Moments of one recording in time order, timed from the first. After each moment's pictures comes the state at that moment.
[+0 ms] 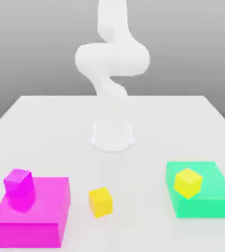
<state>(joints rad) -0.05 -0.72 0.04 -2.35 -0.01 2.35 0.91</state>
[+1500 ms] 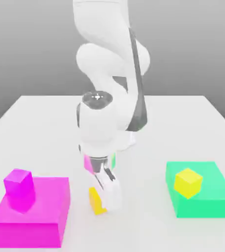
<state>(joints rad) -0.26 0.13 0.15 -2.83 -0.08 2.96 1.91</state>
